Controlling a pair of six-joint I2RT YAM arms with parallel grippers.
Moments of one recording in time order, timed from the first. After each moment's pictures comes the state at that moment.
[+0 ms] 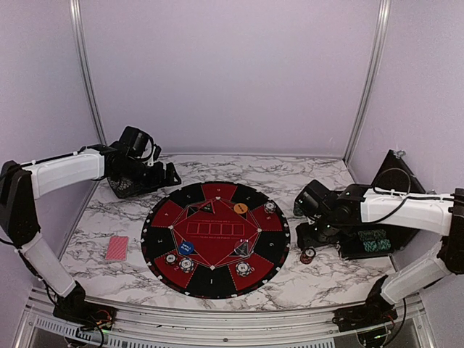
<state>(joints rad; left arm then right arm) -0.44 1.62 1.24 -0.49 0.19 -0.49 0.76 1.36 0.89 -0.81 0.21 0.59</state>
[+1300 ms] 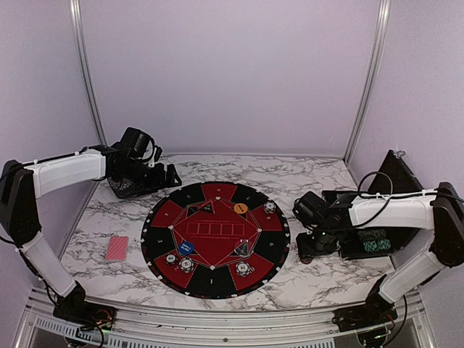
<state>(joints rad) -0.44 1.64 1.24 -0.50 0.19 -0.48 0.72 1.45 0.80 -0.72 0.16 0.61</state>
